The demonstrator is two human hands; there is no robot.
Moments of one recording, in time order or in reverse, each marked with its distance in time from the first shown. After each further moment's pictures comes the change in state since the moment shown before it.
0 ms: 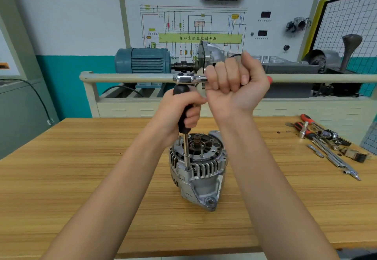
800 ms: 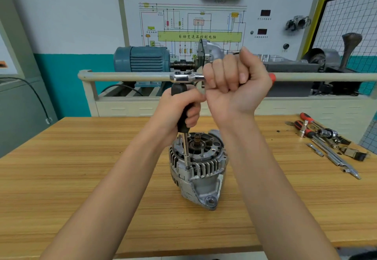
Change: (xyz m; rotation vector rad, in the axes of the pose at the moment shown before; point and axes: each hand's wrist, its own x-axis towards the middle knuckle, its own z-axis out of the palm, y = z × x) left_hand 0.000 -0.001 -0.001 0.027 0.038 0.033; right_hand -0.004 0.002 0.004 -0.117 -0.082 -0.030
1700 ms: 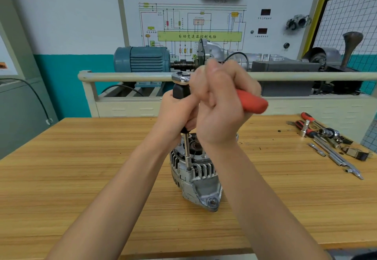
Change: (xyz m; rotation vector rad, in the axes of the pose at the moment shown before) left_hand 0.000 -0.007 0.006 0.115 0.135 0.163; right_hand -0.028 0.028 0.017 -0.519 -0.134 -0.455
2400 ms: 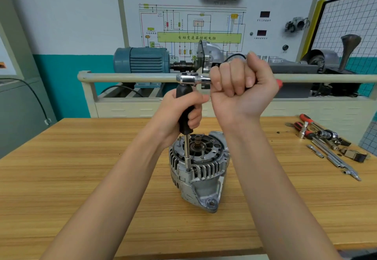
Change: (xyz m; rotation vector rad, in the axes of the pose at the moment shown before) left_hand 0.005 0.000 -0.011 -0.126 -0.248 -0.126; right_hand 0.030 -0.005 -0.034 0.517 0.168 0.443
